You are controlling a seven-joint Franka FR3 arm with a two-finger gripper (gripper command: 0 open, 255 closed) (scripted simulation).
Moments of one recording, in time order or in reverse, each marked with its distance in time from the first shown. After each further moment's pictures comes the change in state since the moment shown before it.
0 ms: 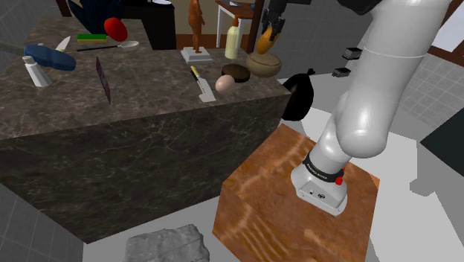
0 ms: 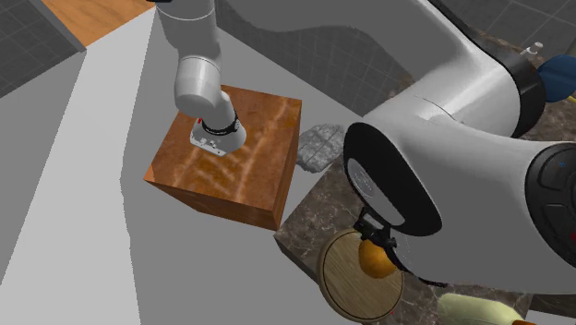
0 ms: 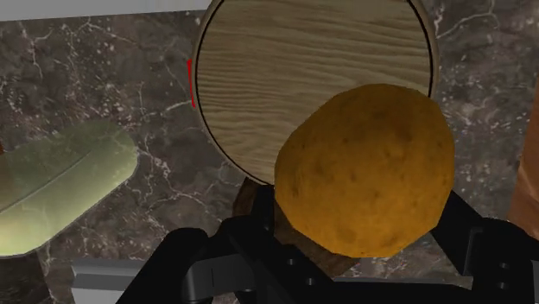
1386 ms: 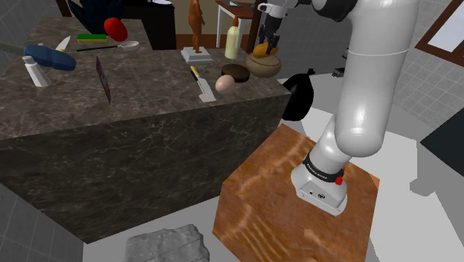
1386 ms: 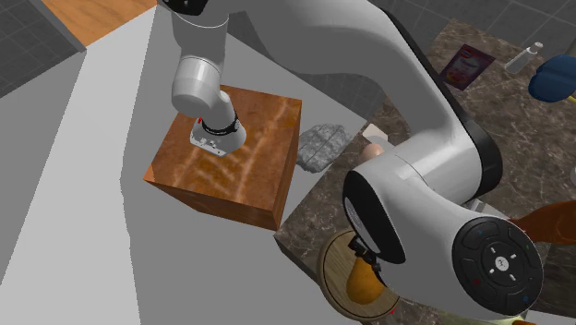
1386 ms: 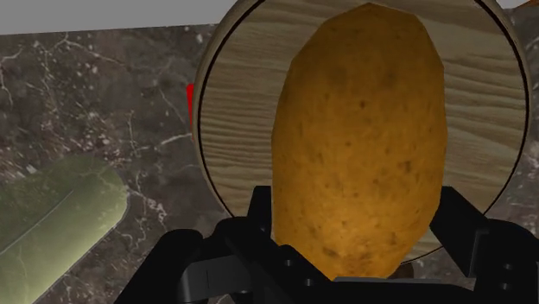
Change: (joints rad) arm -0.088 0.152 0.040 -0.044 0.143 0.136 -0.112
